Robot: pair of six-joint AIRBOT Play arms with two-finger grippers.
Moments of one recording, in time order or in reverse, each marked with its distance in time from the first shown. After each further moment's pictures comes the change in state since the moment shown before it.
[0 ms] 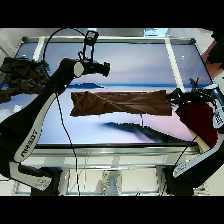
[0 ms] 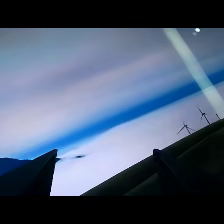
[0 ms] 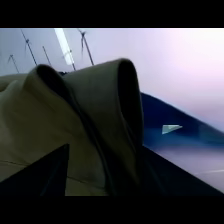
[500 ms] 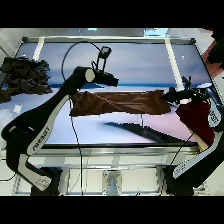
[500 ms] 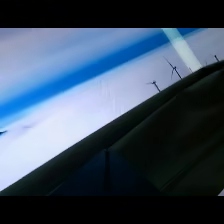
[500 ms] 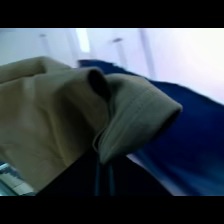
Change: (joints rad) left arm -0.068 -0.115 0.000 -0.132 -0.066 0.087; right arm 0.069 -0.006 -0.001 0.136 0.058 -0.090
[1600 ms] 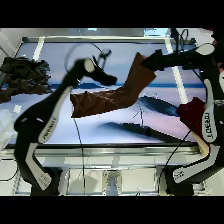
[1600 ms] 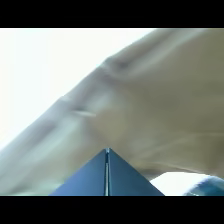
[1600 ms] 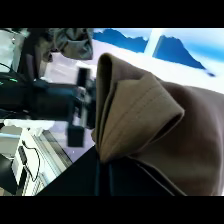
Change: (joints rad) left arm 0.093 -0.116 0.297 -0.017 -0.380 -0.059; right arm 0.396 0.237 0.344 0.201 0.023 0.157
